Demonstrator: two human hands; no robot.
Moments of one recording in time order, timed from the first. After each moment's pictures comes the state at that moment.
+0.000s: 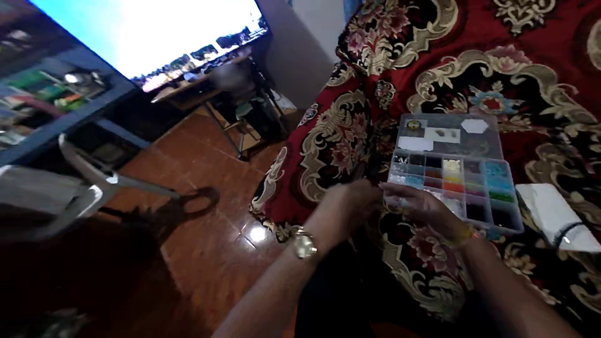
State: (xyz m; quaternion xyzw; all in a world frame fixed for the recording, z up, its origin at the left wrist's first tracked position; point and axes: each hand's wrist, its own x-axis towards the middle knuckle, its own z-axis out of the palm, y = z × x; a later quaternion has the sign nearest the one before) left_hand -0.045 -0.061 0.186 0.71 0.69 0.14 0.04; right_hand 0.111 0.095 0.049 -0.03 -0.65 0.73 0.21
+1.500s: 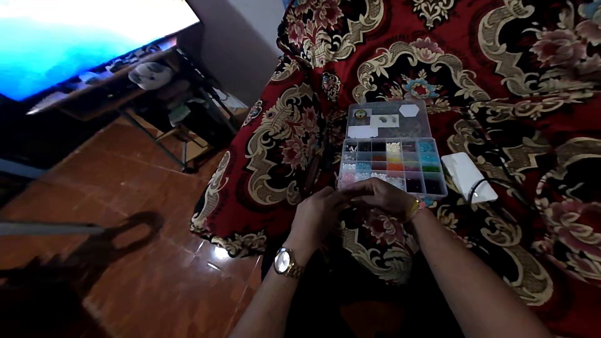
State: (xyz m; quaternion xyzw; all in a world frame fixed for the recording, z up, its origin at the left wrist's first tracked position) left_hand -0.015 -0.053 0.125 0.66 0.73 0.17 0.07; right_hand 0.132 0.102 0.064 -0.04 -0.68 0.72 0.11
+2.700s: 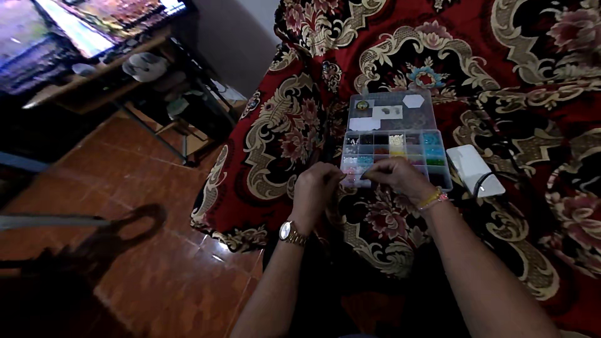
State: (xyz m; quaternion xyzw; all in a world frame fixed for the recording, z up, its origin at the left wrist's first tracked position) left_hand -0.040 -0.020 0.110 0.60 0.74 0.30 0.02; right_hand 0.148 0.121 0.069 -0.22 -0.68 0.67 0.21
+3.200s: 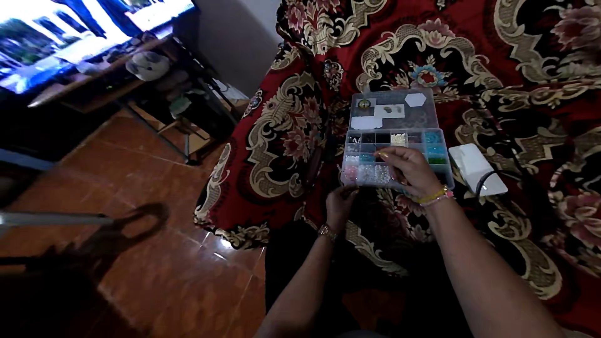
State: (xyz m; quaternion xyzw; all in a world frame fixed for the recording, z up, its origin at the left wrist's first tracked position) left_hand -0.018 -0.013 -0.004 0.39 0.80 0.35 0.29; right_hand 0.147 0.122 0.060 -0.25 -0.52 0.73 0.36
